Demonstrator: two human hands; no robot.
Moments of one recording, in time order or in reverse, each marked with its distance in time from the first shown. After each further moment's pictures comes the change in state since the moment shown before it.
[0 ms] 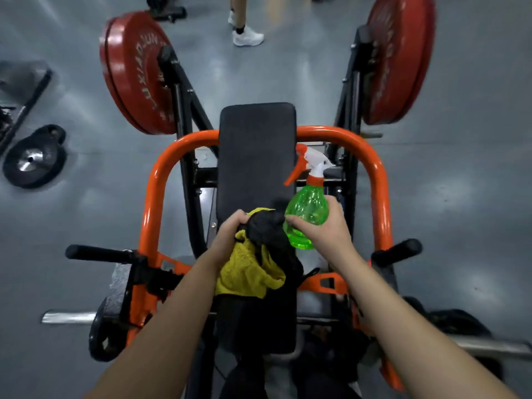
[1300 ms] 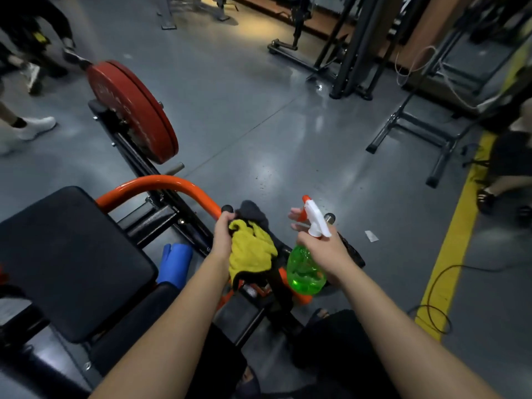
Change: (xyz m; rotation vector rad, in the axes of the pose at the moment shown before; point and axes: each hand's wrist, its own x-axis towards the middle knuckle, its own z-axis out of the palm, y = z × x) left_hand -0.049 -0.131 0.184 0.270 -0.564 -0.310; right_hand -0.259 0.028 -0.153 0.286 0.712 0.082
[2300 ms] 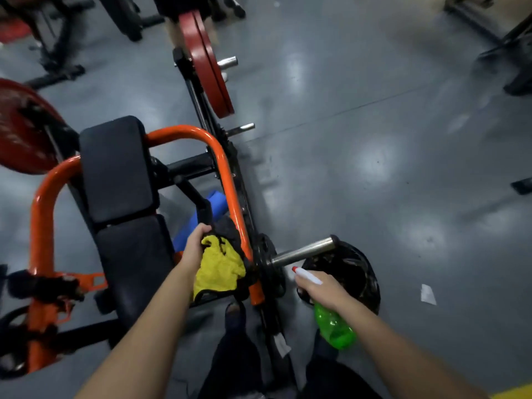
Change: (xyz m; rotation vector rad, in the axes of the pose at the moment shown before) left_hand 0.036 -0.154 0.132 -0.045 0.641 0.192; right_hand 0.189 0.185 -0.248 -0.670 -0.879 0.254
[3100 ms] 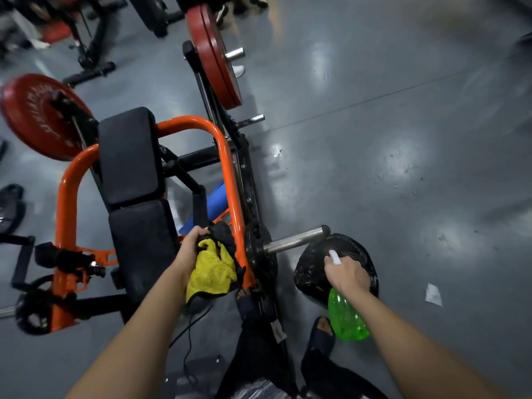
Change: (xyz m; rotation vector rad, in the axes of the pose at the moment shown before) left_hand -0.046 -0.056 0.030 0.020 0.050 0.002; right_hand 0.006 0.077 -0.057 -0.236 0.315 0.267
